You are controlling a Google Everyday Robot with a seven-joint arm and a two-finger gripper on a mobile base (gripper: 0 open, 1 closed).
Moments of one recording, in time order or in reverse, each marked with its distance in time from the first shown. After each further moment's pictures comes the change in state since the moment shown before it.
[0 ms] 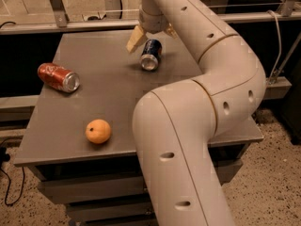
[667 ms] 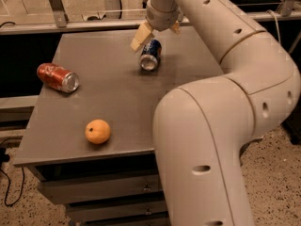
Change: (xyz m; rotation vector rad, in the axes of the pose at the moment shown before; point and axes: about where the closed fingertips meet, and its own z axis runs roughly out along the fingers) arm 0.016 -0.001 -0.025 -0.062 -0.068 -0.124
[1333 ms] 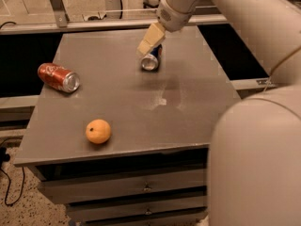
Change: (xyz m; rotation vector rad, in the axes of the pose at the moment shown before) arm 0.038 0.016 -0.044 -0.097 -0.136 -0.209
